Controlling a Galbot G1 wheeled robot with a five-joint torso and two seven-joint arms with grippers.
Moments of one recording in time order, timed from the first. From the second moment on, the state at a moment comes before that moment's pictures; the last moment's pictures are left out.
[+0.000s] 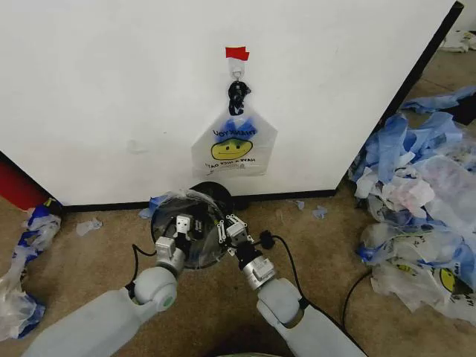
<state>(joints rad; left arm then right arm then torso) 0.81 -0.80 0.37 -1.74 -0.80 -0.20 -0.42 -1.02 1.29 -0.16 1.73 0.03 0.23 0.13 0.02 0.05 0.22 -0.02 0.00</state>
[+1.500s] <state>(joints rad) 0.69 -0.82 0.47 -1.65 -0.87 -0.30 -0.27 -1.04 1.30 -0.16 1.75 -0.03 0.27 0.12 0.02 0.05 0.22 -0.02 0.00</state>
